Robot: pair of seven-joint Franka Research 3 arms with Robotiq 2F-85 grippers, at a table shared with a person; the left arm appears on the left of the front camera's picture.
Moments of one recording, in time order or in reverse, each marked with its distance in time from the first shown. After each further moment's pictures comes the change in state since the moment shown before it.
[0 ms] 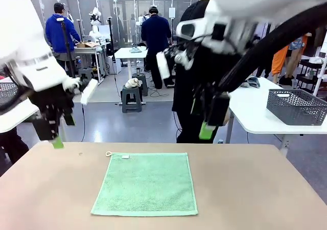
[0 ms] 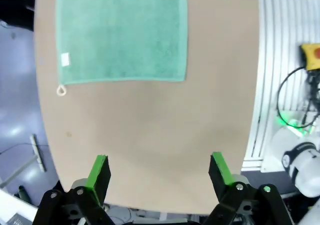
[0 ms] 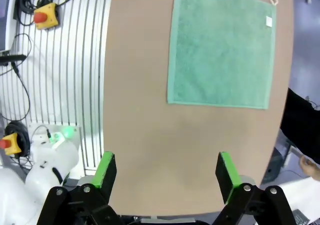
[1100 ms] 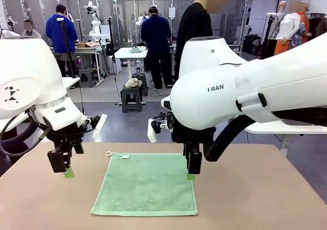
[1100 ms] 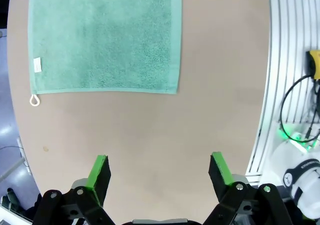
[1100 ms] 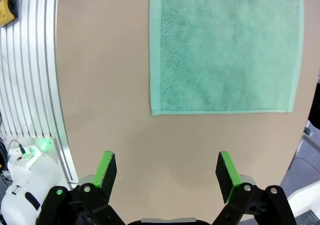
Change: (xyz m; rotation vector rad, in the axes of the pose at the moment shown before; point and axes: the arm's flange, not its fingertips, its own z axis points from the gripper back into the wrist) left arm -0.001 -0.007 -0.074 -0.039 0.005 0.036; right arm -0.007 -0.042 -0.150 -0.002 0.103 -0.059
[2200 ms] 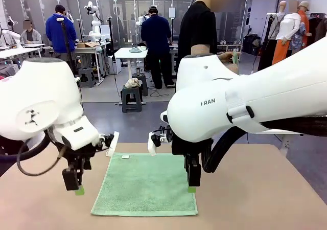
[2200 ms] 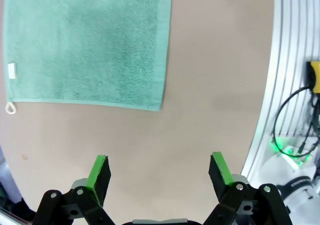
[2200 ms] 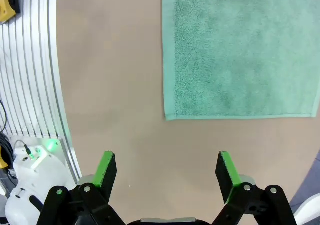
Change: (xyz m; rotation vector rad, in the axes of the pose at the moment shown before) left arm 0.029 -0.018 -0.053 -0.043 0.054 0.055; right arm 0.000 0.002 -0.045 0.079 0.042 -0.019
